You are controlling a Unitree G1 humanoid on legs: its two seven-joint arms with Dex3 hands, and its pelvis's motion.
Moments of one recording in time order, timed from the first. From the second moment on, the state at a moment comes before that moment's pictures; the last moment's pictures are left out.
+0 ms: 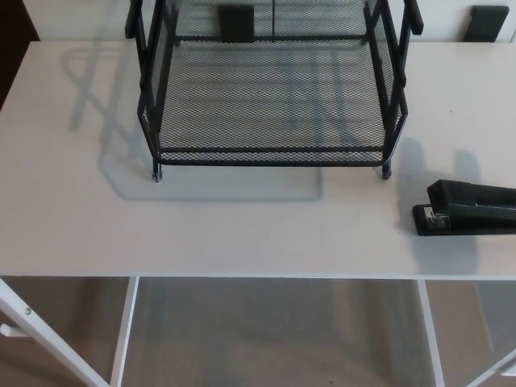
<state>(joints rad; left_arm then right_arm) 0.10 0.69 0.27 1.07 0.02 -0.03 -0.10 -0.60 -1.02 0.33 0.14 -0.11 0.44 0.60</state>
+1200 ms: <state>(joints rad) 0.10 0.69 0.25 1.07 0.02 -0.02 -0.09 -0.62 -0.82 0.63 0.37 -0.51 0.24 0.51</state>
